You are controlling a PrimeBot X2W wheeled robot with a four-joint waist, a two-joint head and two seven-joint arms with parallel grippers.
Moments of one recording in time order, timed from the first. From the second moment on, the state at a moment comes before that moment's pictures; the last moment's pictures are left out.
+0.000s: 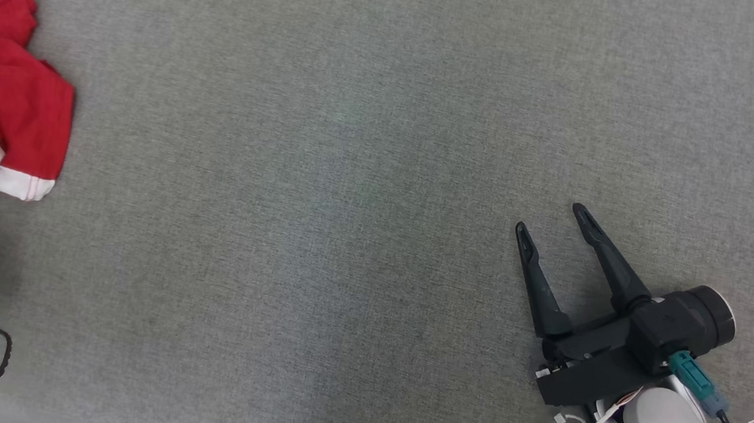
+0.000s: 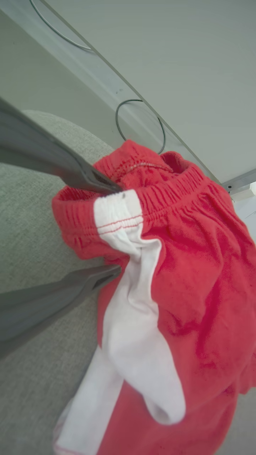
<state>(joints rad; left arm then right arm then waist) -0.65 0.36 0.26 0.91 -0.29 -0.02 -0.12 -0.33 -0.26 0.26 0.22 0.13 0.13 -0.27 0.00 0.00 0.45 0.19</state>
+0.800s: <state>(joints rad) -0.79 0.45 0.15 1.09 -0.27 -0.12 -0.25 -0.32 -0.19 0.25 0.28 0.15 0.13 -0.26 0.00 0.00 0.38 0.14</state>
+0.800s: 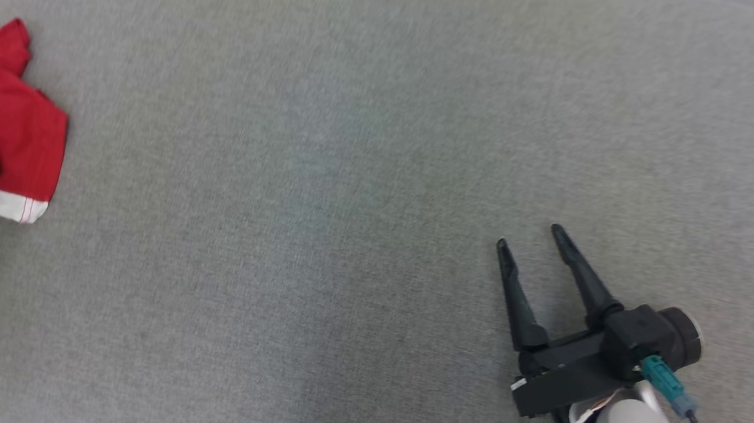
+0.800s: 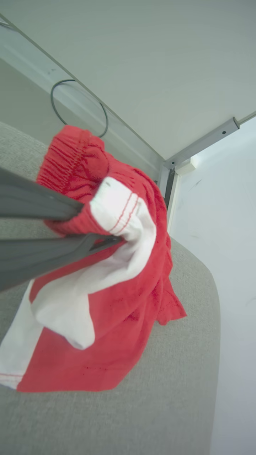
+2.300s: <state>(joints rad) -0.66 0.05 -0.72 0.69 -0.65 -0.09 -0.26 -0.22 -0.05 0.22 0.37 0.17 0.13 -0.26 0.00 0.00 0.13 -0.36</state>
